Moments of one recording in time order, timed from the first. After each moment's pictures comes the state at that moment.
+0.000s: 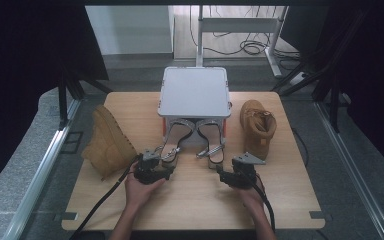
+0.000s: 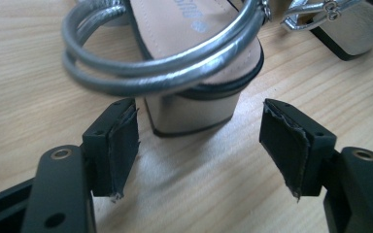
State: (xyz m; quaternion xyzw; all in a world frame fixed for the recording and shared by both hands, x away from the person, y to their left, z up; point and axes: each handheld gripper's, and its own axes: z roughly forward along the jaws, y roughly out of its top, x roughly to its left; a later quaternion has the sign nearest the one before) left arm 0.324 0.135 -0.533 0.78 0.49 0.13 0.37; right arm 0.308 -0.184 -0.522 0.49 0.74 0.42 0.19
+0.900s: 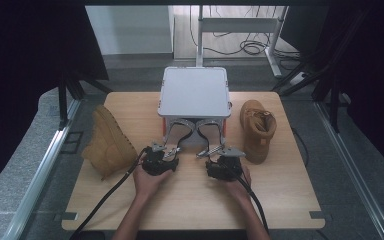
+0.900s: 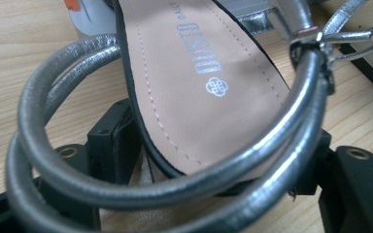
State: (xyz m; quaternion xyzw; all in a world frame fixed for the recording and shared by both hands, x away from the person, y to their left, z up) left arm 0.352 0.116 -0.536 0.77 0.50 0.14 0.36; right arm 0.341 -0.146 -0.540 0.48 0.77 0.37 0.21
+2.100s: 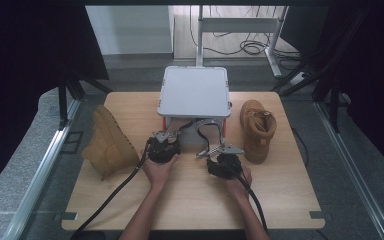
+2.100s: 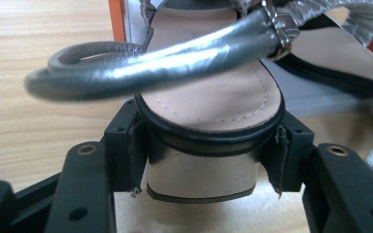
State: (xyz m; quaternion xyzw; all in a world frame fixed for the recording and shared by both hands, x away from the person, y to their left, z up) left arm 0.379 0.089 -0.524 0.69 0.57 0.26 0.37; right arm 0.345 -0.144 -0.537 0.50 0.76 0.36 0.21
